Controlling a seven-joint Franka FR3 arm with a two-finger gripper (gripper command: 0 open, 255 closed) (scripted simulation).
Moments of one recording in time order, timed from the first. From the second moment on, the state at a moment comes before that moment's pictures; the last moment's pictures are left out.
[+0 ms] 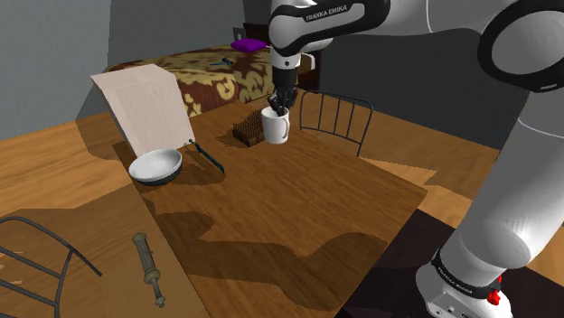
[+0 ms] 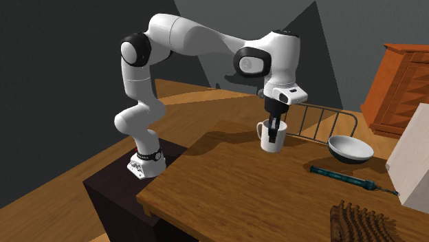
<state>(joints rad) -0.08 0.10 0.17 -1.72 0.05 1.86 -0.06</state>
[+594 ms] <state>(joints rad) -0.16 0.34 0.11 -1.39 0.03 1.76 -0.20</state>
